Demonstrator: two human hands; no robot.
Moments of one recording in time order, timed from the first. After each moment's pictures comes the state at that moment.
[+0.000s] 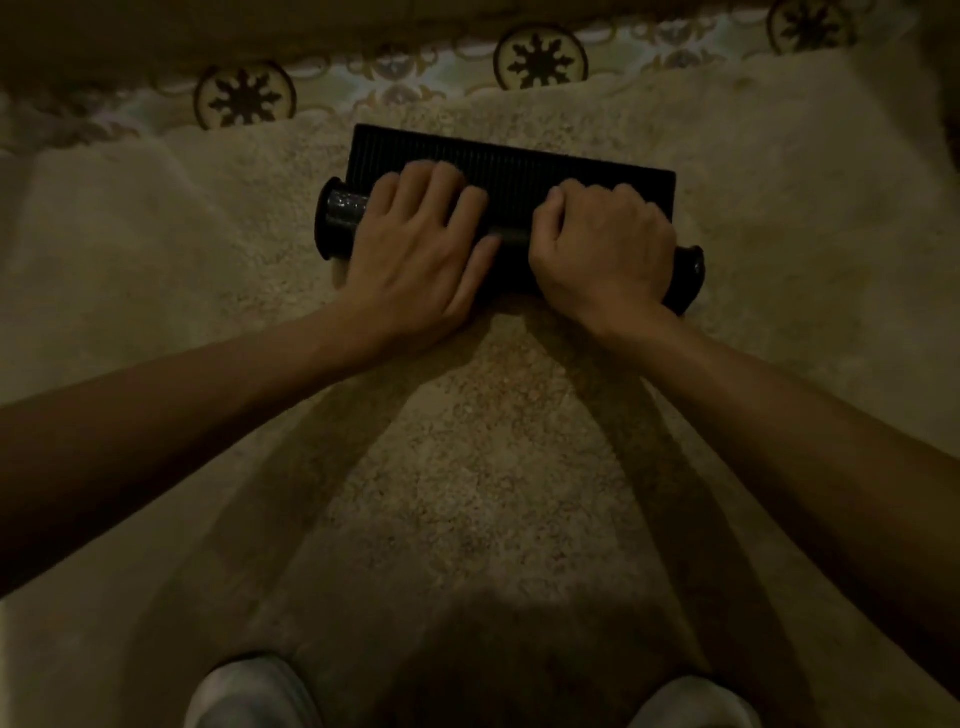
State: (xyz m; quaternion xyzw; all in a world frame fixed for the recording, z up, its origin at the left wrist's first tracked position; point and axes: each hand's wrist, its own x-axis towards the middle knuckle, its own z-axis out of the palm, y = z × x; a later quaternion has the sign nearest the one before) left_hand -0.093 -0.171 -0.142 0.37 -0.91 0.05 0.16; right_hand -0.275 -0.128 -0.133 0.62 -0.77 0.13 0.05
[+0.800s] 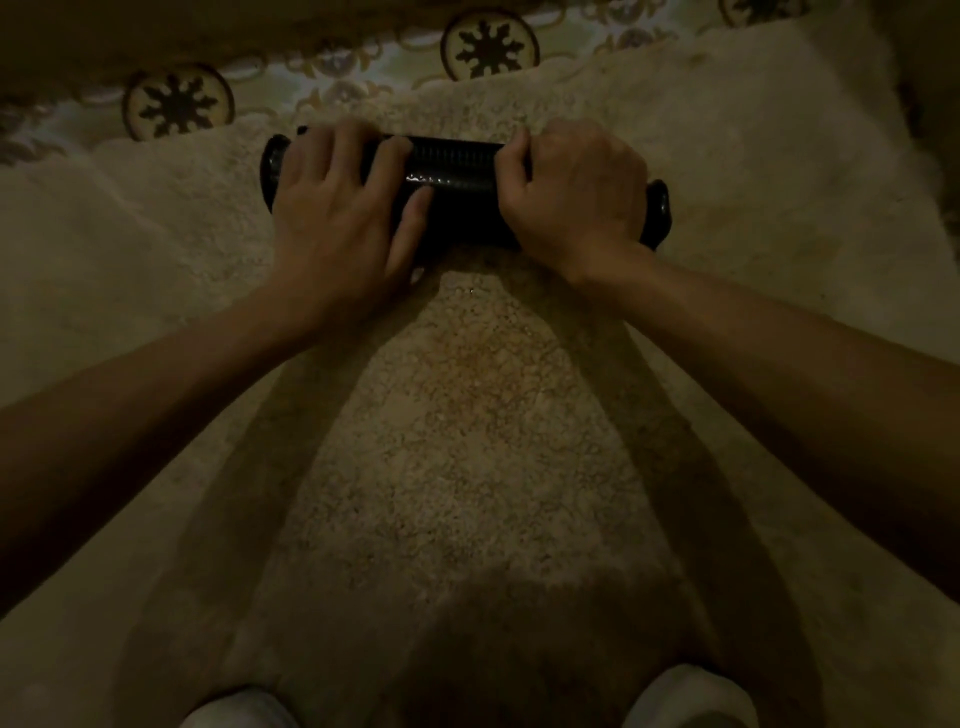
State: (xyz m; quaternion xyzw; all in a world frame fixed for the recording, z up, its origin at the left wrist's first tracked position) left_hand -0.093 -0.201 -0.147 0.44 -0.88 0.05 0.15; right_hand -0.296 -0.159 -0.132 0.61 -0.77 0.18 0.08
